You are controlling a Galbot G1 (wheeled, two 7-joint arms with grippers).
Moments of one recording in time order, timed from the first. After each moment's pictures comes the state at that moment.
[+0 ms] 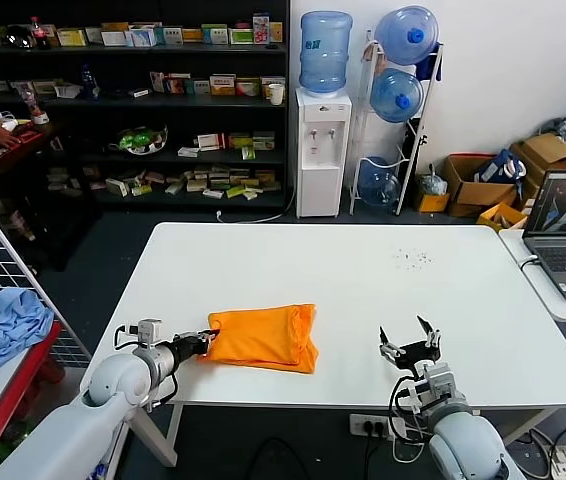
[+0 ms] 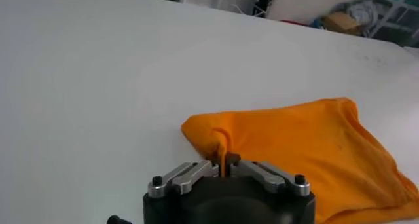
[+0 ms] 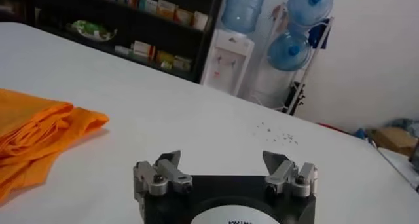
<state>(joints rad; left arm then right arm) 0.91 -0.89 -0.06 -1.58 -0.94 0.50 -0.05 -1.29 1.07 0.32 1.86 0.22 -0.32 0.20</state>
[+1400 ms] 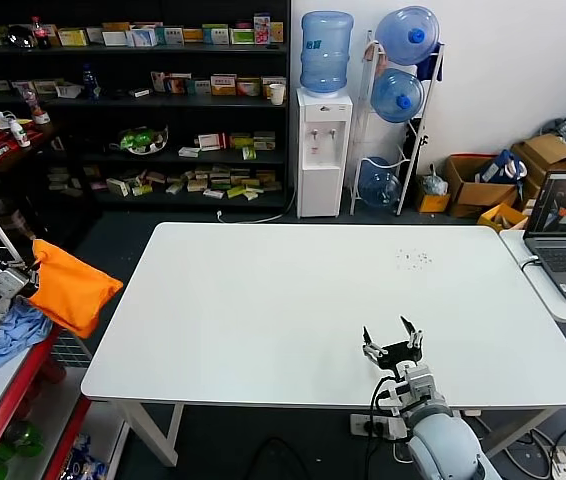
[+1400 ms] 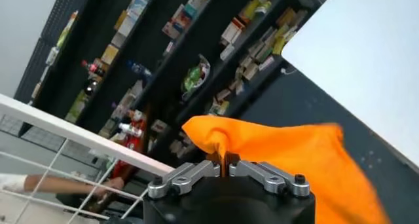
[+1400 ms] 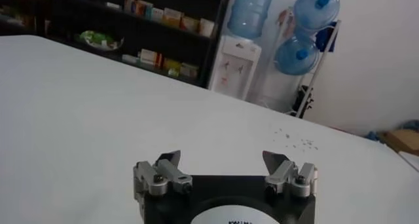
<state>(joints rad) 0.84 -0.37 -0.15 -1.45 -0.30 0.38 0.01 -1.27 1.13 0.27 1.83 0.17 -0.29 0.21</state>
